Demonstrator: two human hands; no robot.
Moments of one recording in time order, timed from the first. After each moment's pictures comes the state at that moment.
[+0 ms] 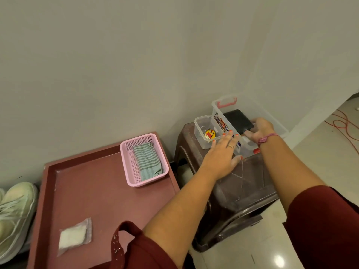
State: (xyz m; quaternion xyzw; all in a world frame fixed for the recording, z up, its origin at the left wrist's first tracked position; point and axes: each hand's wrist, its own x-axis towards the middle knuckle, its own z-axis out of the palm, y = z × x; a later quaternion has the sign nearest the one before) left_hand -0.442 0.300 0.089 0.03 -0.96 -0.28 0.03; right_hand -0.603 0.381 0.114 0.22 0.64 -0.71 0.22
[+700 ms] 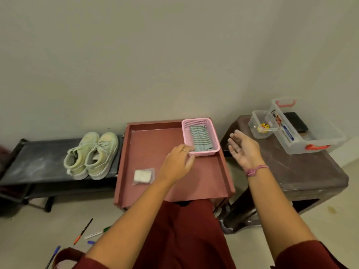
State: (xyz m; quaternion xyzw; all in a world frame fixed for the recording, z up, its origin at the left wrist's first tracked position) left_hand -0.144 0.173 0.077 0.24 -0.91 -0.27 0.19; right_hand -0.327 0.289 0.135 0.07 0.58 -0.73 0.35
